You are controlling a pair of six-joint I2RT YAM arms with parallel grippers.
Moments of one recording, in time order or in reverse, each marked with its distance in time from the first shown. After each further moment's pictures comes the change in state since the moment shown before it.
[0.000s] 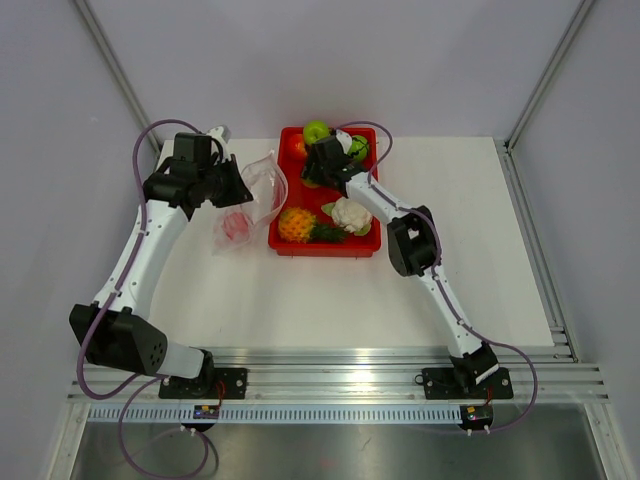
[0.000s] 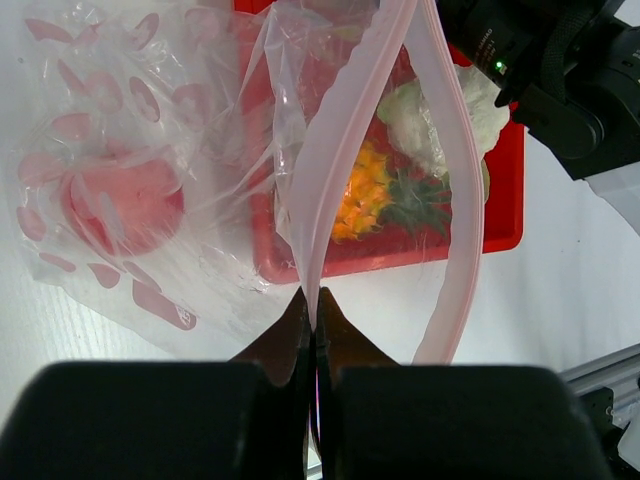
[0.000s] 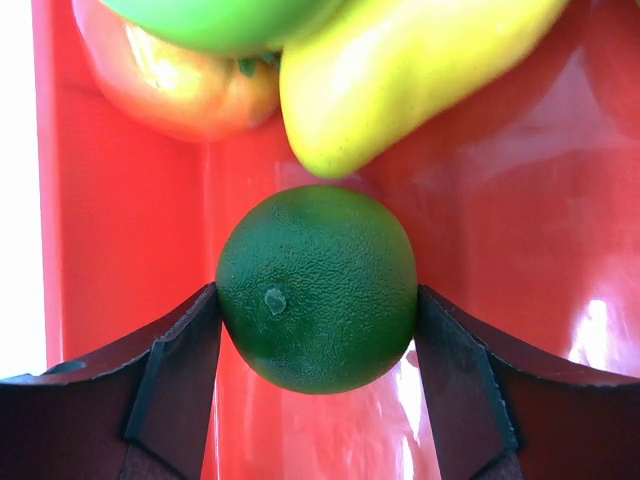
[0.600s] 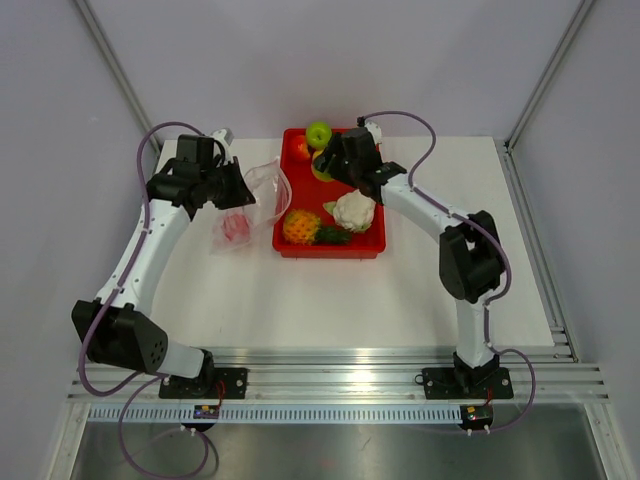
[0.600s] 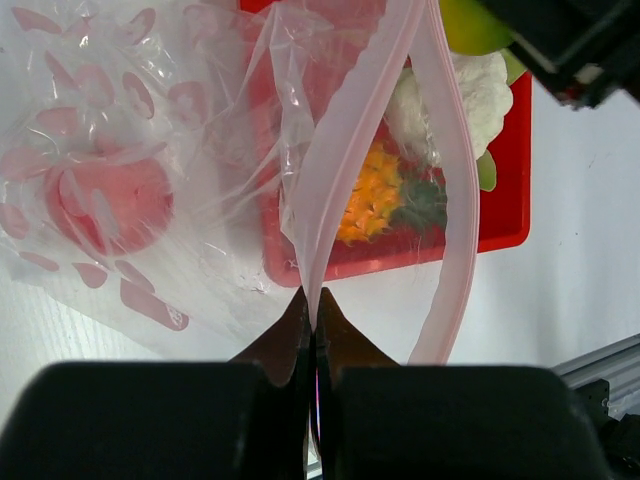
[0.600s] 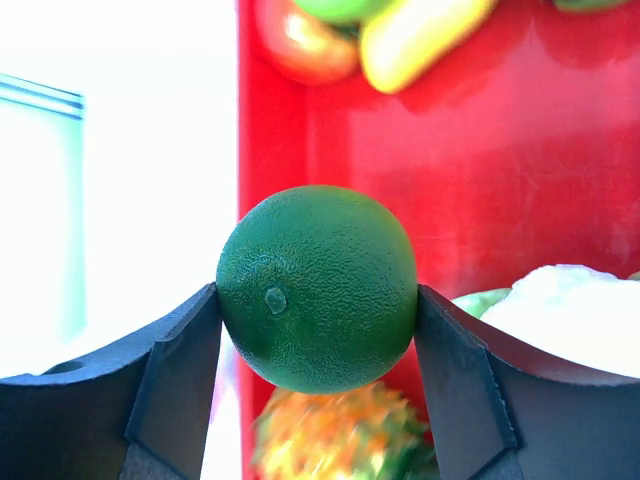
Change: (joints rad) left arm 0.000 0.004 -0.017 0.013 0.018 -0.002; right arm 0.001 -0.656 -0.763 0.182 -0.033 0.081
